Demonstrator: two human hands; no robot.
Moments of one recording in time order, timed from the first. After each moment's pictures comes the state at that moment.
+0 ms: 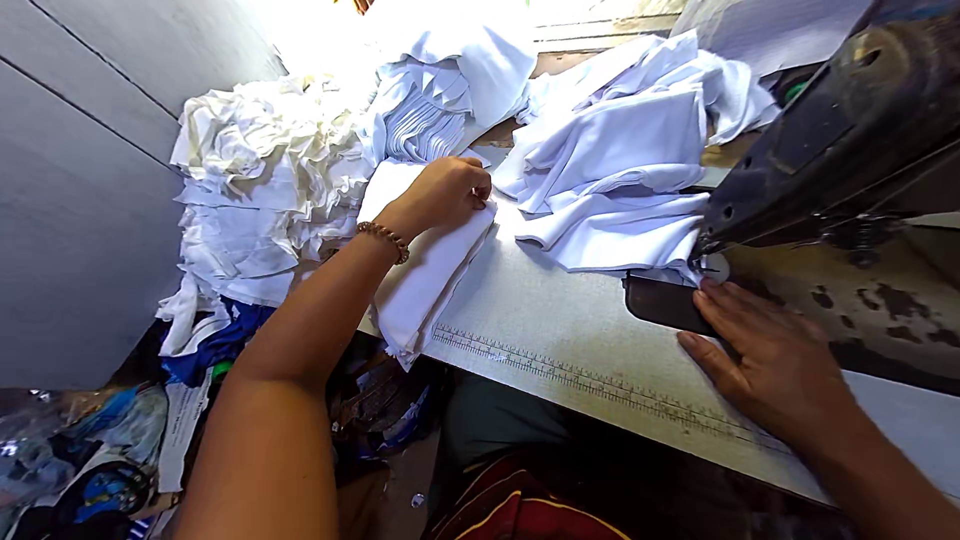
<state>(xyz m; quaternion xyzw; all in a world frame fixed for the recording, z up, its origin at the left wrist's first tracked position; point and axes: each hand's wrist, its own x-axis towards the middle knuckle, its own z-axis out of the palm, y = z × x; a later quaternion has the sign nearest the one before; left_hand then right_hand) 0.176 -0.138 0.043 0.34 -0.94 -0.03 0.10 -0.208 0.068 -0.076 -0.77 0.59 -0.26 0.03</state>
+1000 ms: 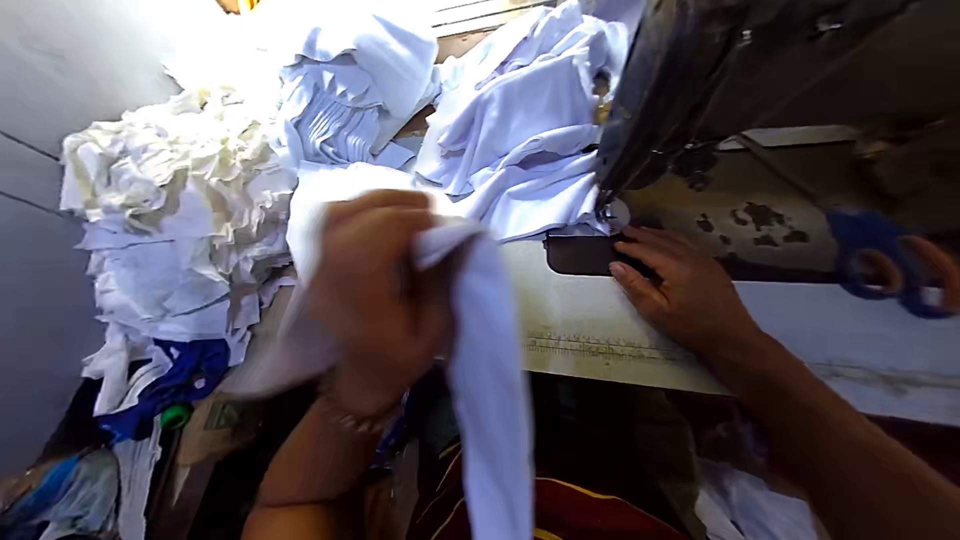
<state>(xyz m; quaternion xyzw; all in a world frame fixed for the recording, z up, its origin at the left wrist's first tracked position) 0.090 0.064 0.070 0.31 -0.81 0.12 0.49 -0.212 0.072 -0.062 -0.73 0.58 -0.34 0.08</state>
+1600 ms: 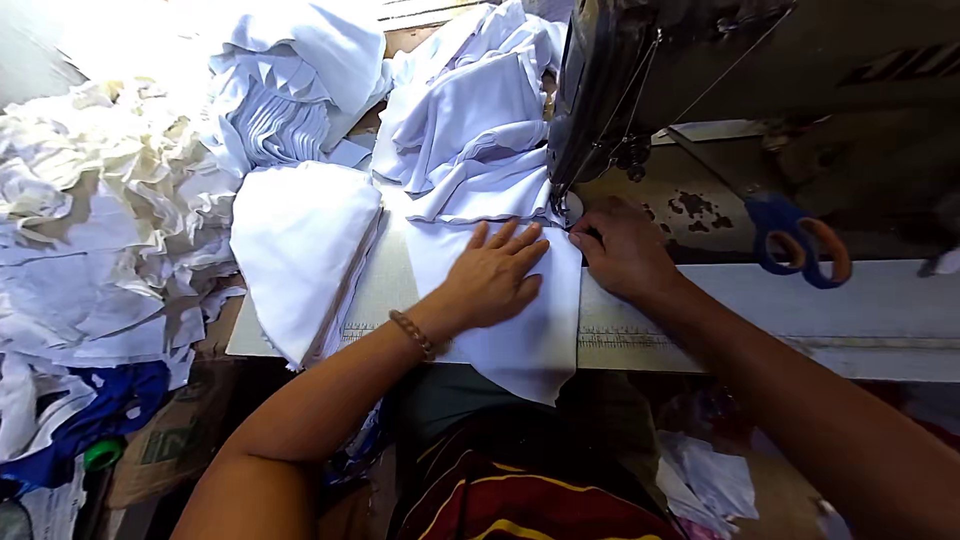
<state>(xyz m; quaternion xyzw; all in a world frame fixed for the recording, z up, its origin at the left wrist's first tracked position) 0.011 0.000 -0.042 0.26 -0.96 -0.10 0.08 -0.209 0.045 -0.042 -0.70 0.63 -0.29 0.12</state>
